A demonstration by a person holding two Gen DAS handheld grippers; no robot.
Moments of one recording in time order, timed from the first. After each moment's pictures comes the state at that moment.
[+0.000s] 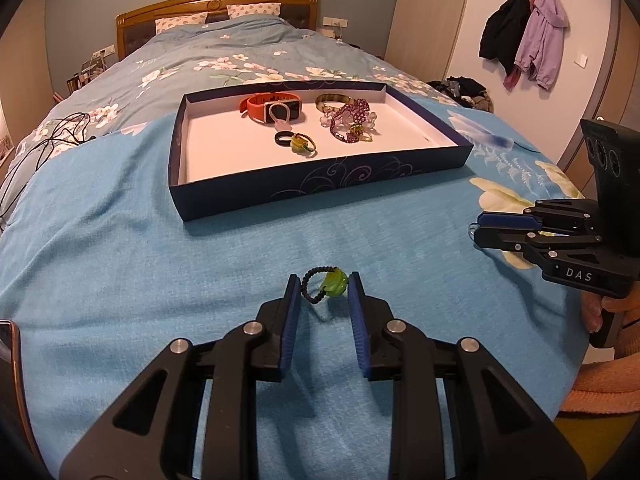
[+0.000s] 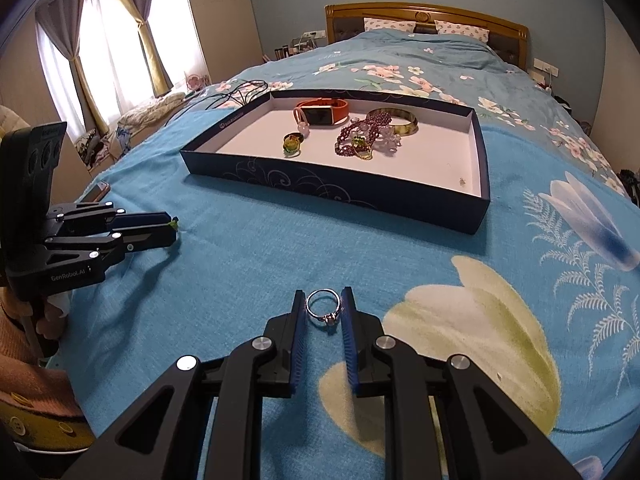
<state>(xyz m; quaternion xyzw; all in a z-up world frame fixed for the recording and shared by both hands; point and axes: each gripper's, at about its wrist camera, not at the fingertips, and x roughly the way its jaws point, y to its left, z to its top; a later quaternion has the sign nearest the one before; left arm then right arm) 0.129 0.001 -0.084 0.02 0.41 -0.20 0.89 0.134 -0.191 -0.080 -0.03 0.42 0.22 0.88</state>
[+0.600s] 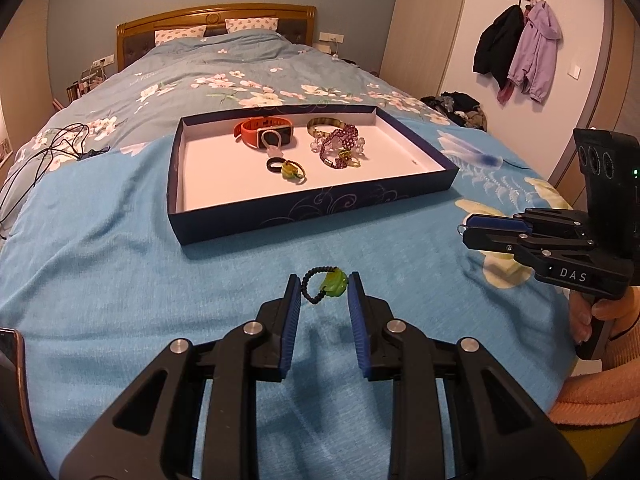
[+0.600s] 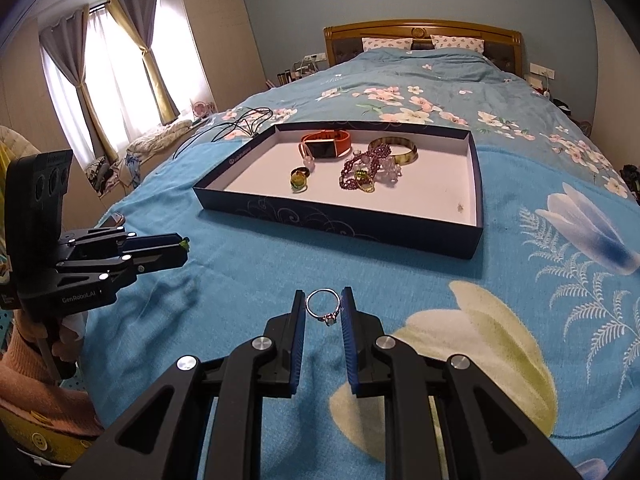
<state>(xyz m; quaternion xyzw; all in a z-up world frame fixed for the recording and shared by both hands) 0.122 -0.001 -0.066 0.01 0.38 -0.21 0.90 0.135 -0.197 -0.064 0.01 0.38 0.23 0.89</state>
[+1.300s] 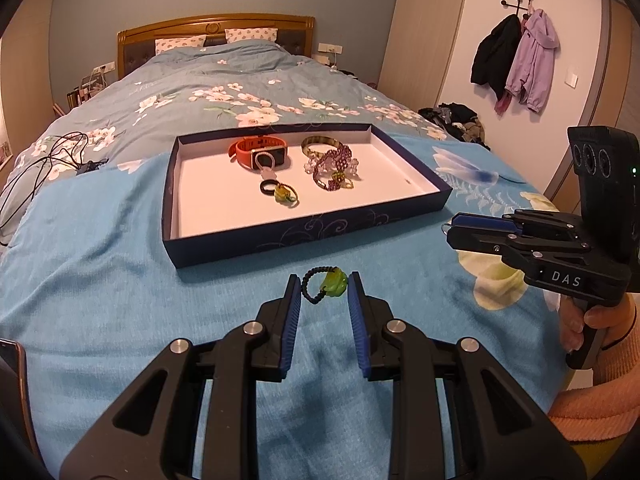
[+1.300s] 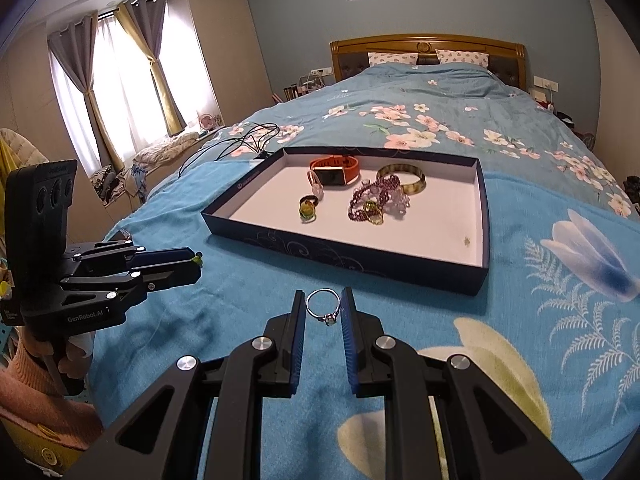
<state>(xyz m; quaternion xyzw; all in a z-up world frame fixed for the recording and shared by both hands) 0.124 -0.006 -0.052 0.00 0.36 -0.21 0.91 0.143 -0.192 -0.049 0.01 0.35 0.24 0.90</state>
